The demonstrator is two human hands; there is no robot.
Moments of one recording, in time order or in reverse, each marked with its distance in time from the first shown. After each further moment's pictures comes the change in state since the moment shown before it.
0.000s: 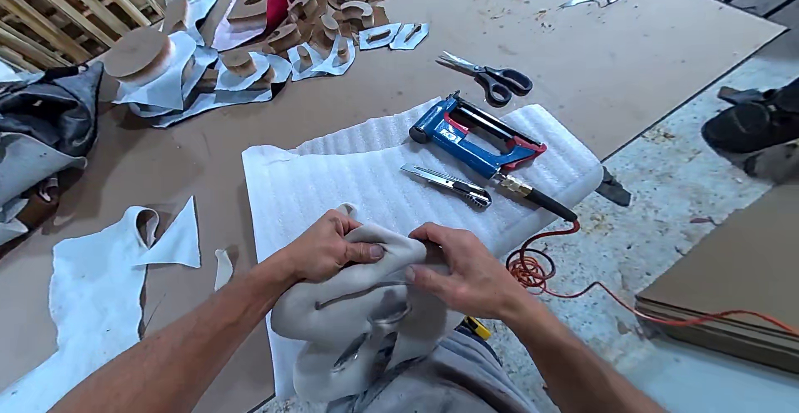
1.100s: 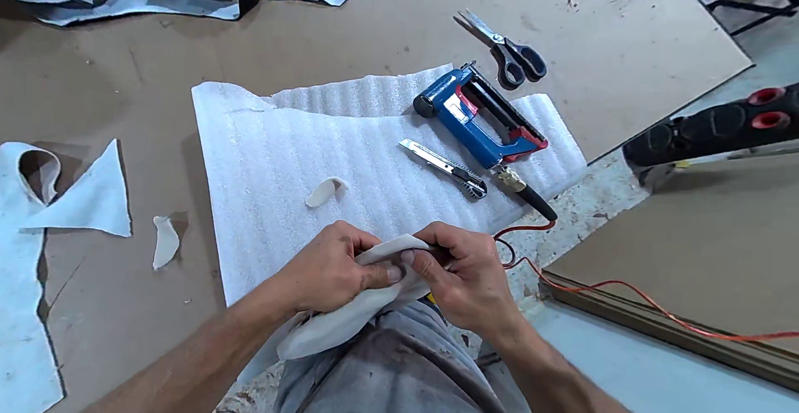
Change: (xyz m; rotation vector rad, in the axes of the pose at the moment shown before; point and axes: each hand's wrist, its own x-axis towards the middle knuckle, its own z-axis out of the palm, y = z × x) left_hand 0.002 -0.028 0.031 -0.086 -0.078 -0.054; right_hand -0.002 -0.020 0.015 -0.060 0.214 0.010
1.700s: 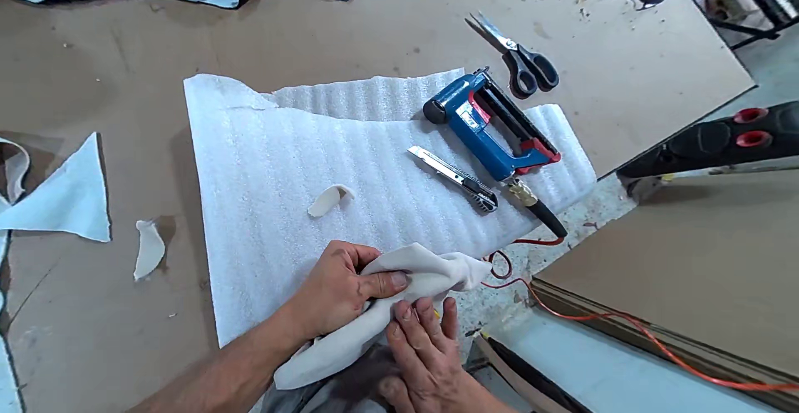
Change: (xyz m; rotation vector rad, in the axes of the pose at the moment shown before) left_hand 0.008 -0.023 0.018 -0.435 0.192 0.046; right_hand -0.084 0.043 0.063 -0.516 0.079 -0.536
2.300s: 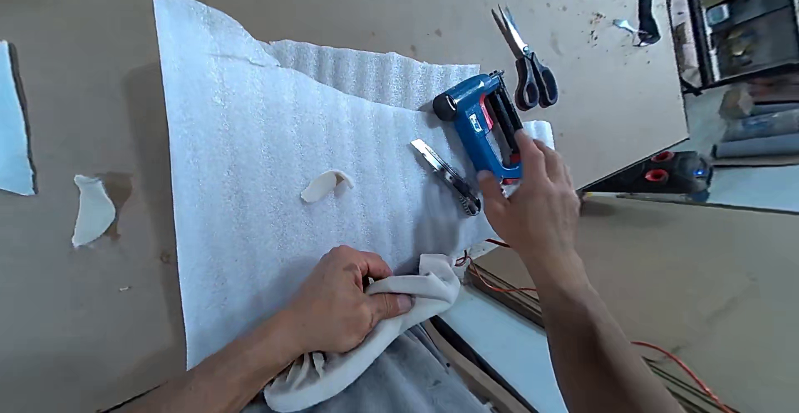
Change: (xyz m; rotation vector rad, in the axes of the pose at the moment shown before) left_hand -0.005 -0.009 0.010 0.167 -0.083 -0.010; right_hand 0.149 0.160 -0.093 -0.432 -0.361 0.553
